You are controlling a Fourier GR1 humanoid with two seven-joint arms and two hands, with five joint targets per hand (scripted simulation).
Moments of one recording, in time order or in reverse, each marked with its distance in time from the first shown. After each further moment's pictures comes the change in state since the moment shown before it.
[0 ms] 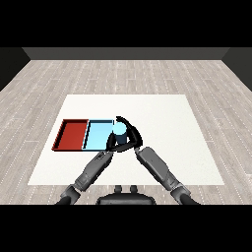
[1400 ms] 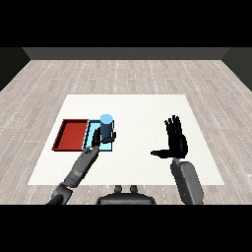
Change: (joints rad) left arm -0.018 0.124 0.183 0.092 -0.137 -0.032 0.056; right arm 0.432 -0.186 -0.369 -0.500 -0.076 0.172 0.038
